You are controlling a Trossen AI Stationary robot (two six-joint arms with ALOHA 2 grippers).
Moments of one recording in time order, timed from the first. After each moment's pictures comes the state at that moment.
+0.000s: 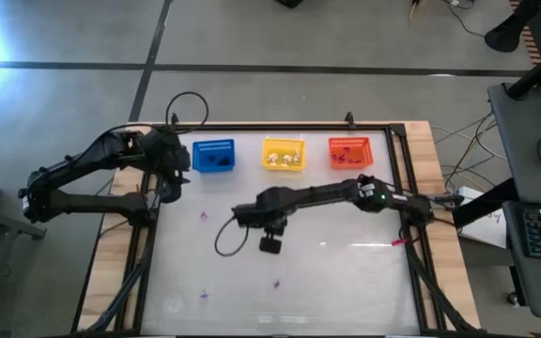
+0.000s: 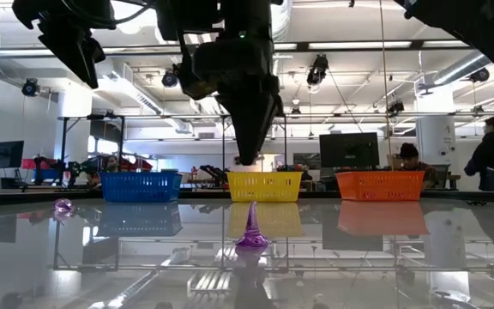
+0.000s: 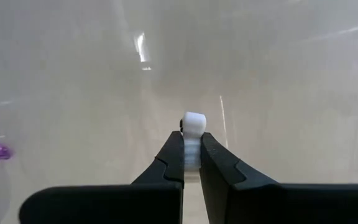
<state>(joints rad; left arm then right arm) 0.42 0.91 1.06 -1.23 0.05 0.22 0.10 2.41 2.28 -1.39 -0.02 0.32</state>
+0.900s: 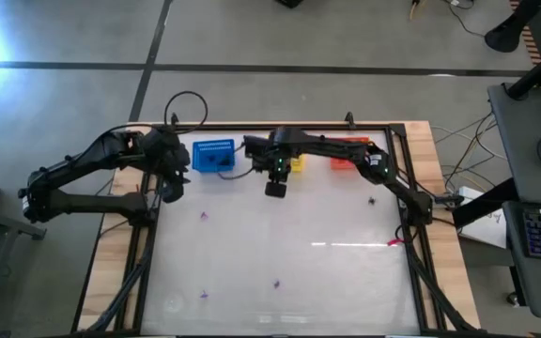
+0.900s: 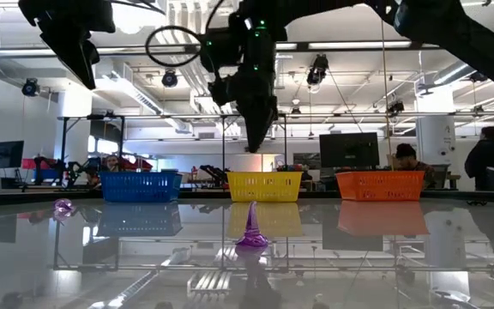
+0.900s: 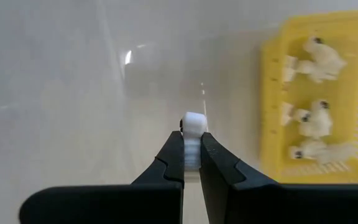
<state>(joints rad) 0.42 0.91 1.06 -1.24 0.04 0.09 -0.24 2.34 2.28 -1.39 -0.03 -0.07</state>
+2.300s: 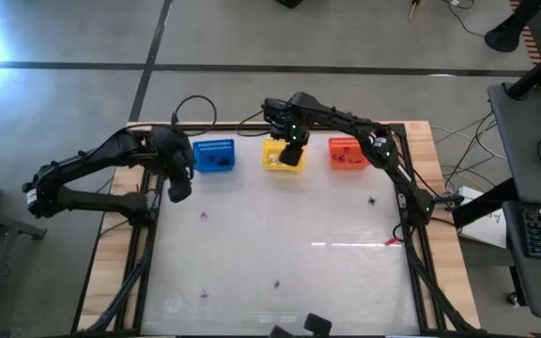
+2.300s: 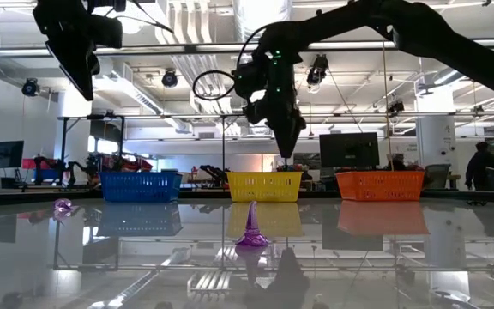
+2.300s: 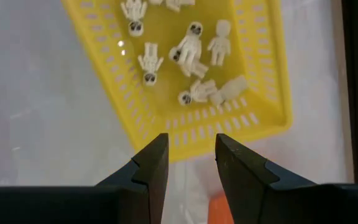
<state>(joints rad) 0.42 1.00 1.06 -1.27 0.04 -0.01 -0.50 2.35 2.30 -1.51 -0.03 -0.11</state>
